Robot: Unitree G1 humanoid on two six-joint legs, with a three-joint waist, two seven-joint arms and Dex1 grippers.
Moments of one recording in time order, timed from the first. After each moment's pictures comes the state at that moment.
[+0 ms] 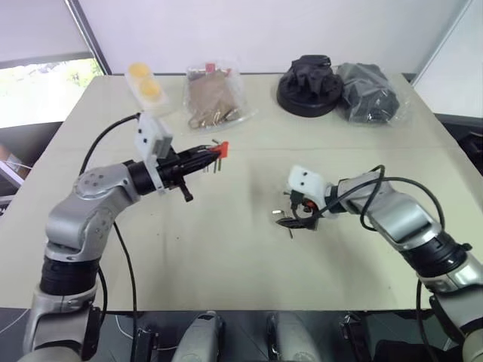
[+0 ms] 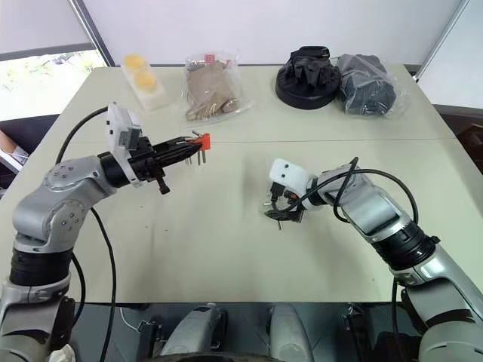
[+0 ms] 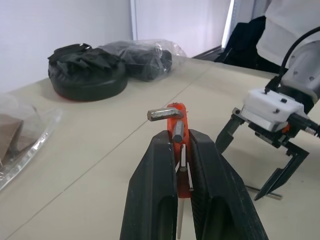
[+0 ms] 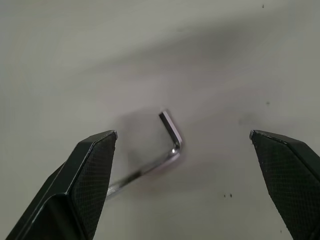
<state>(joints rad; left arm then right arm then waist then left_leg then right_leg) -0.50 0.59 0.09 -0.30 -0.62 0.60 -0.78 -0.67 -0.80 0.46 -0.17 0.16 0.82 0.91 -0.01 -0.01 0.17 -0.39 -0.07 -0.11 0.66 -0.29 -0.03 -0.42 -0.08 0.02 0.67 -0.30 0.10</state>
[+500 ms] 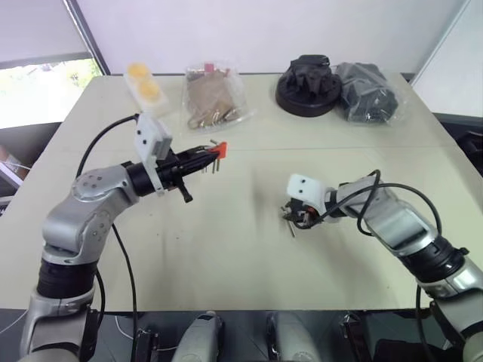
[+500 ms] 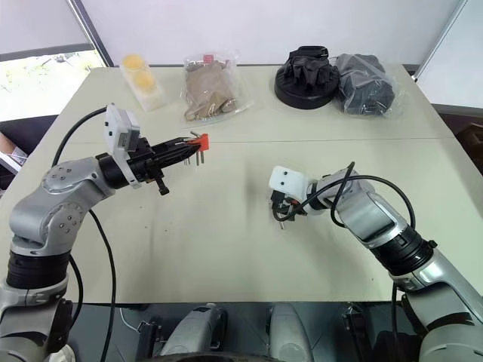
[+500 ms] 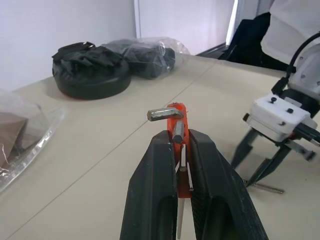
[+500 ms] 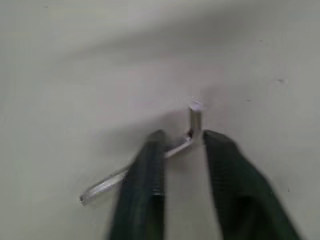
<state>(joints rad) -0.48 0.60 0.09 -0.32 -0.62 0.61 -0.76 -0.65 -0.79 0.47 -0.21 0.06 0.82 0.94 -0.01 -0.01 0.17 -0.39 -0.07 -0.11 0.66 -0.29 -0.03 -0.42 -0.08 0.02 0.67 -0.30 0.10</state>
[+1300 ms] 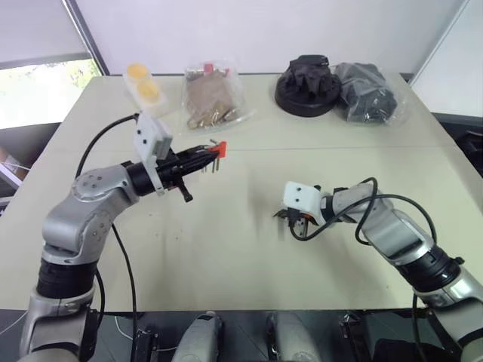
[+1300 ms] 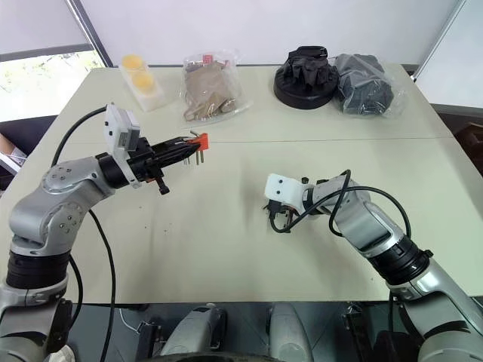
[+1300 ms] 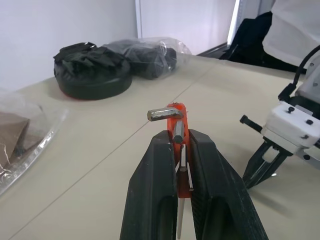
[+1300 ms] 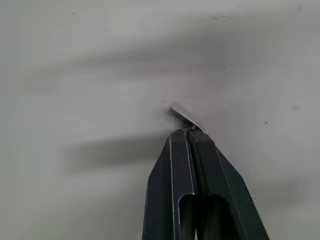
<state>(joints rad) -0.49 0.60 0.09 -0.32 -0.62 0.61 -0.75 -0.57 -0.78 0.46 -0.21 -0.01 0.64 0.96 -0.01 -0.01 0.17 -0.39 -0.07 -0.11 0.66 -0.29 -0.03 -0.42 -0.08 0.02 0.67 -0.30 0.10</state>
